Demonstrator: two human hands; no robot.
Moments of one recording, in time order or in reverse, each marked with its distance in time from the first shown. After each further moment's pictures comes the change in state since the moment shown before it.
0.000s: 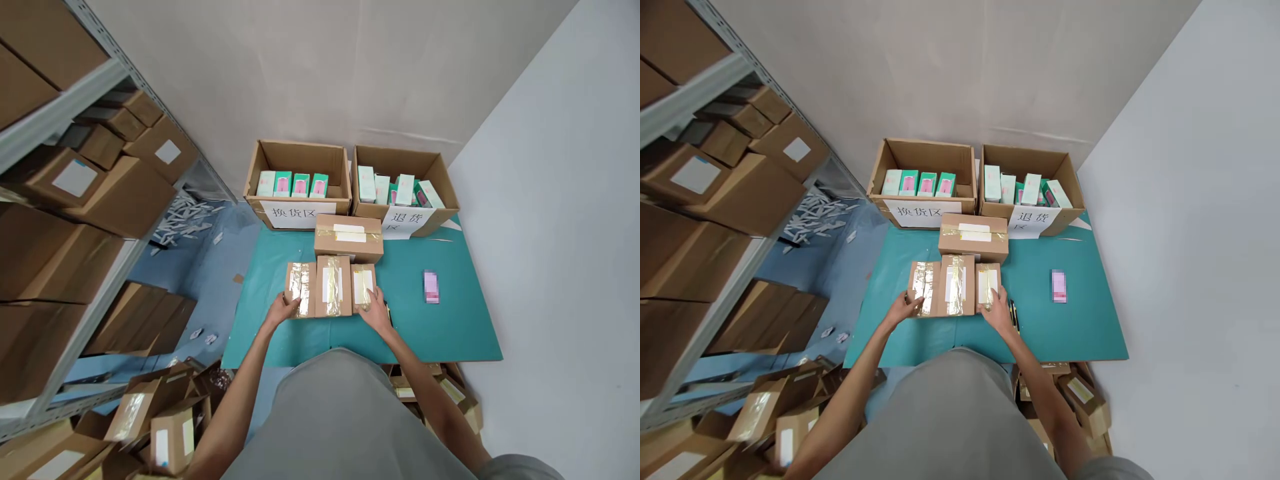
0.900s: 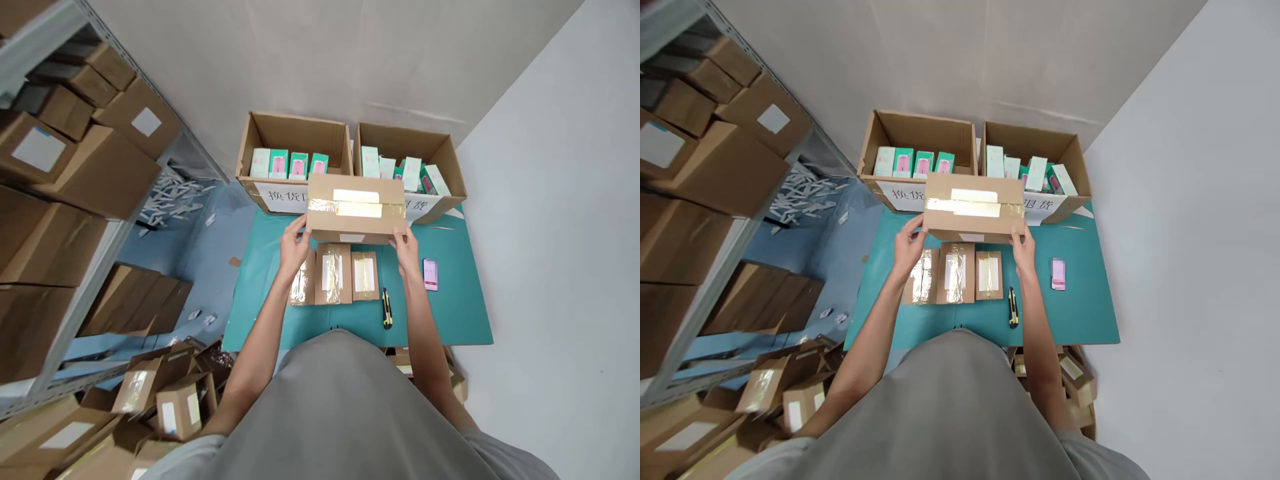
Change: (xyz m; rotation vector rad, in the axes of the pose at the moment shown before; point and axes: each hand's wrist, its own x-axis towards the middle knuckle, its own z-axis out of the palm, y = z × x) left_hand 0.018 0.187 -0.025 -0.319 0.245 0.653; right_hand 0.109 -0.102 -0.157 0.862 0.263 -0.013
